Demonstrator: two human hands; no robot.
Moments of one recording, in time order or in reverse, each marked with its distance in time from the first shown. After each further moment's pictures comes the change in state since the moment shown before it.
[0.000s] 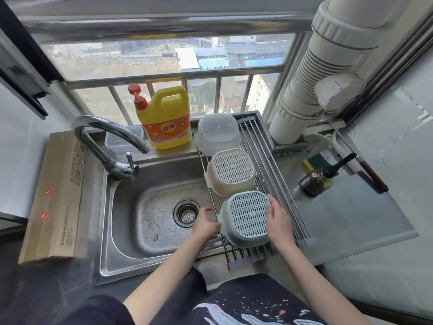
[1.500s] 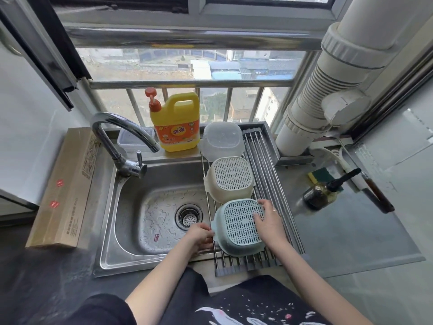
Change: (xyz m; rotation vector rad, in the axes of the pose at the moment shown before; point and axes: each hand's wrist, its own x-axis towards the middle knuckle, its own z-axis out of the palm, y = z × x) left_hand 0.009 -0.020 -0.011 -0.204 -0.021 -0.156; right_hand 0.005 -0.029 0.001 -0.082 -0.101 -0.119
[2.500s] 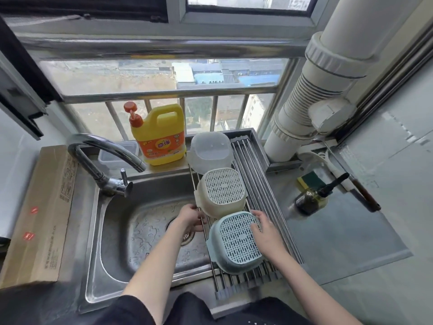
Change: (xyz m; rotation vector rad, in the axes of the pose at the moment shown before) left_hand 0.040 0.083 -0.007 0.090 -0.046 0.111; right_hand 0.003 0.002 -0.007 0.062 -0.069 0.038
